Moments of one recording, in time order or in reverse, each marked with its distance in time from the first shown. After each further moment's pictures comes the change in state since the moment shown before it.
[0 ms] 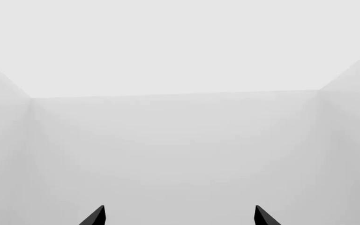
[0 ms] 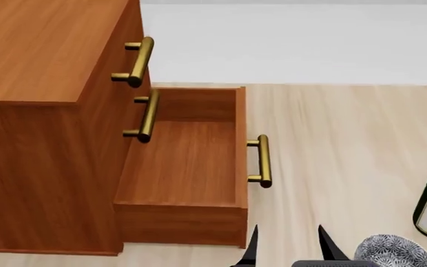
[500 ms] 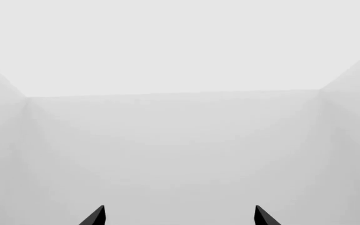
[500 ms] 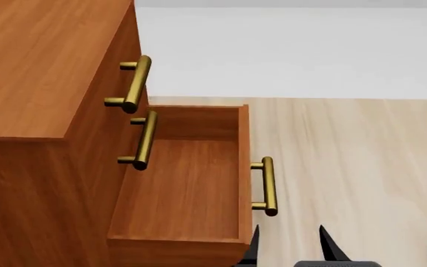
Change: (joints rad) left arm -0.008 -0.006 0.011 -0.006 -0.008 0.011 -0.008; right arm -0.001 0.006 -0.003 0.002 0.016 -0.010 0.006
